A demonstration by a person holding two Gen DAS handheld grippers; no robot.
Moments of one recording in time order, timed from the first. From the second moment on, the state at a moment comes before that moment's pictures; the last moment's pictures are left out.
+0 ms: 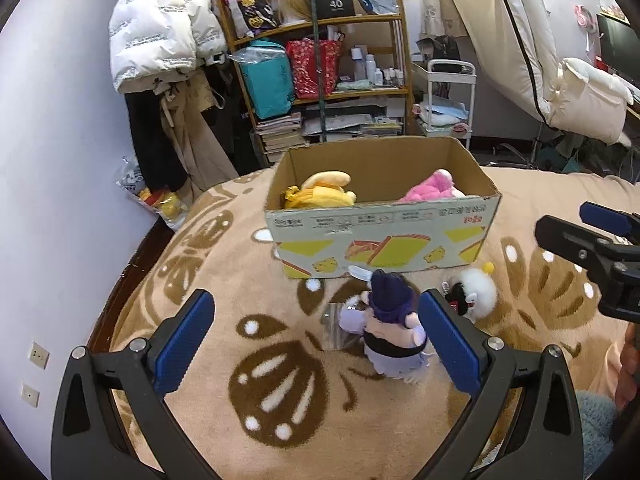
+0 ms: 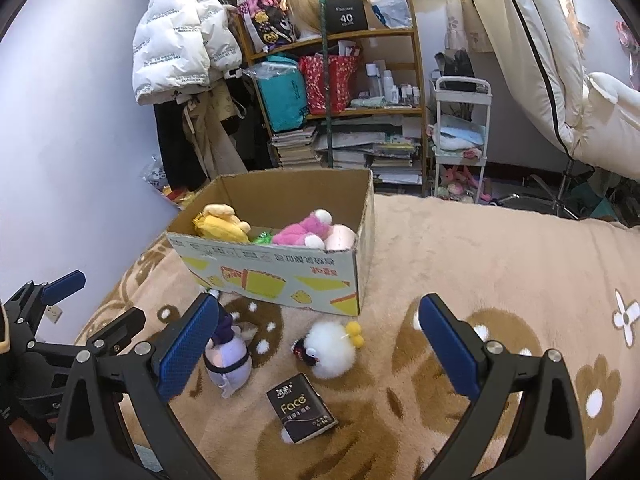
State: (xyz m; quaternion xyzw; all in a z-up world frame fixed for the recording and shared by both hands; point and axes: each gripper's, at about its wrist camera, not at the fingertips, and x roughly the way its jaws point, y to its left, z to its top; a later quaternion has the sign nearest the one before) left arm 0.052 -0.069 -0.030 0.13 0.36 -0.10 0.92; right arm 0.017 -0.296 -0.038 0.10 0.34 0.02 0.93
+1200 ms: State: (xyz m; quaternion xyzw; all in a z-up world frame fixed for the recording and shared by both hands) left arm 0.108 -0.112 -0.138 0.12 0.51 -0.15 0.84; right arm 0.093 -0.297 -0.151 0.13 0.52 0.04 0.85
